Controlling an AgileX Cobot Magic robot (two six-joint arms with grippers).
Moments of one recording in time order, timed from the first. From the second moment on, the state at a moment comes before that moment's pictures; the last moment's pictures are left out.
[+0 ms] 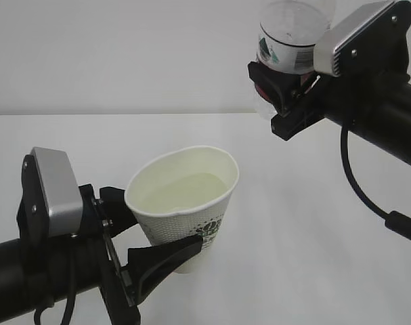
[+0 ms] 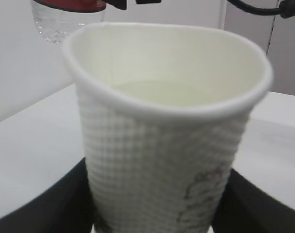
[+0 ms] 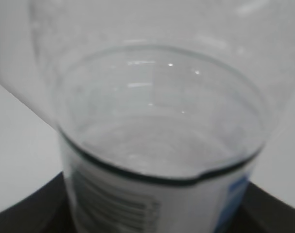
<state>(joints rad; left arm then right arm) -0.72 1.61 -0.31 0.37 -1.11 -0.10 0.36 1.52 -0.65 -0.33 -0.85 -0.13</state>
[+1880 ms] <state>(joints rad) -0.72 1.61 -0.31 0.27 -1.11 -0.10 0.36 1.58 -0.65 -0.02 -0.74 -0.14</state>
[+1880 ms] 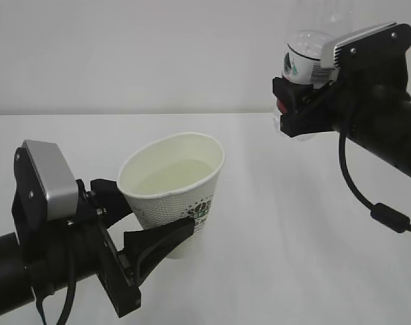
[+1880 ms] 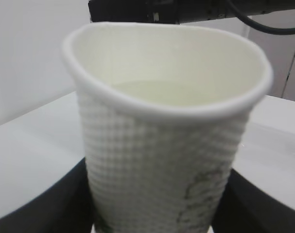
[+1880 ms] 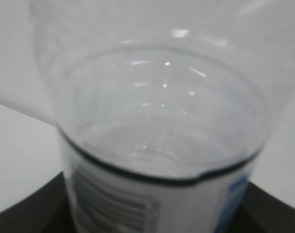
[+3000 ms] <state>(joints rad) -0.72 1.61 -0.31 0.11 -1.11 -0.05 0.36 1.58 -0.65 0.26 -0.73 -0.31</state>
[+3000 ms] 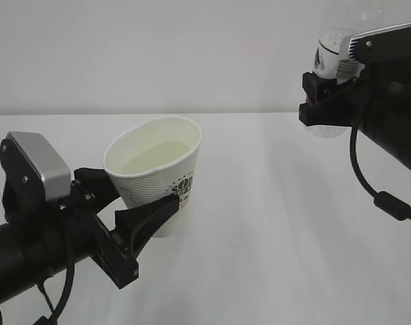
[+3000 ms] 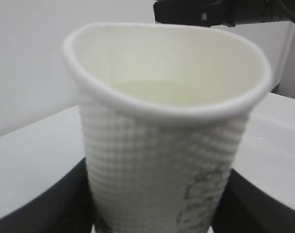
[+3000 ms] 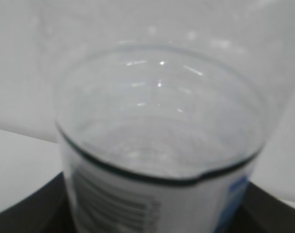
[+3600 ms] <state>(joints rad) -0.60 1.61 -0.31 0.05 -1.11 -0.04 0.36 1.58 -0.65 0.26 -0.72 -0.31</state>
